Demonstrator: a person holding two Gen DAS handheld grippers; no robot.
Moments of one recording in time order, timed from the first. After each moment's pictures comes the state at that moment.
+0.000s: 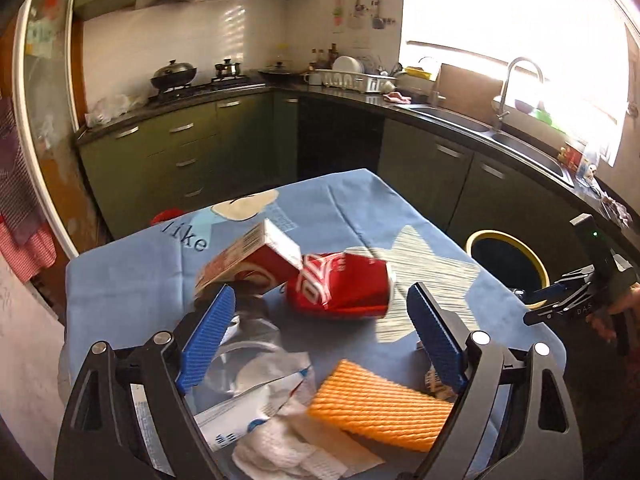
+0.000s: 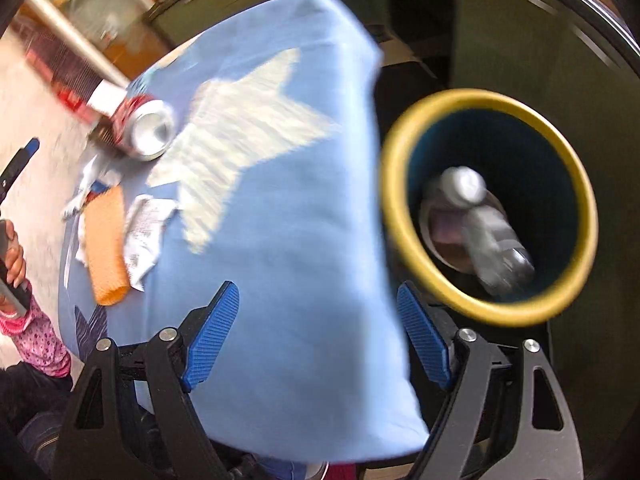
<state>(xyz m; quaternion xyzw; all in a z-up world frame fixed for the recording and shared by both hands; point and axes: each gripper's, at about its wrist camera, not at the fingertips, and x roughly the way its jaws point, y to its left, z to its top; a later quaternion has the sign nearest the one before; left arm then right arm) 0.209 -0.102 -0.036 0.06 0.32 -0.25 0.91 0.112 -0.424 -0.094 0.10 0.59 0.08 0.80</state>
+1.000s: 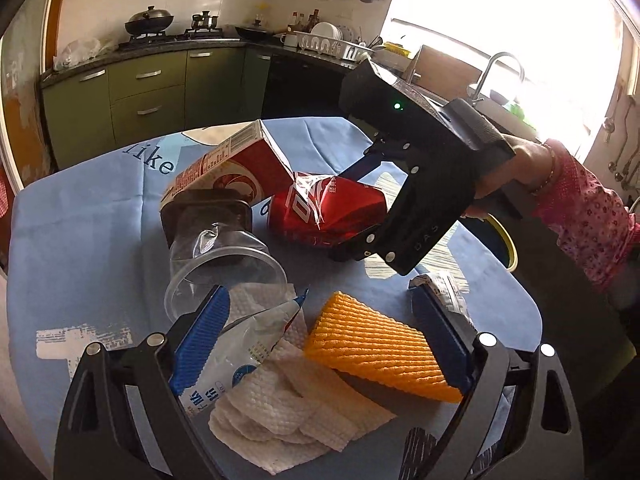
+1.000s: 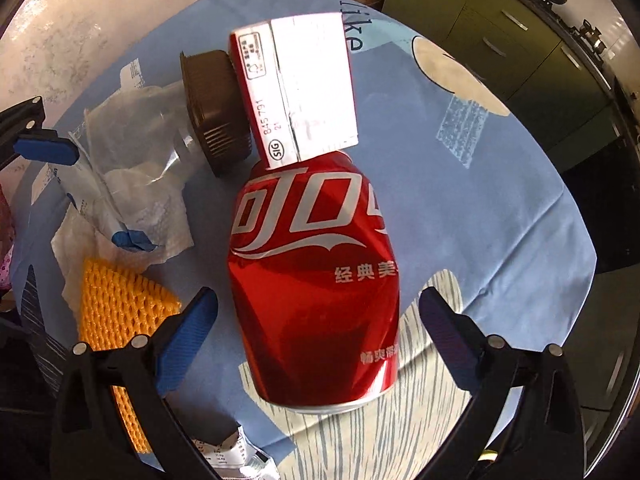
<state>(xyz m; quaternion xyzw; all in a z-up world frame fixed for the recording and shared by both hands) 0.215 -0.071 -0.104 0.00 0.38 -0.33 0.86 0.285 -0.198 -0.101 -0.27 0.56 0.29 0.73</state>
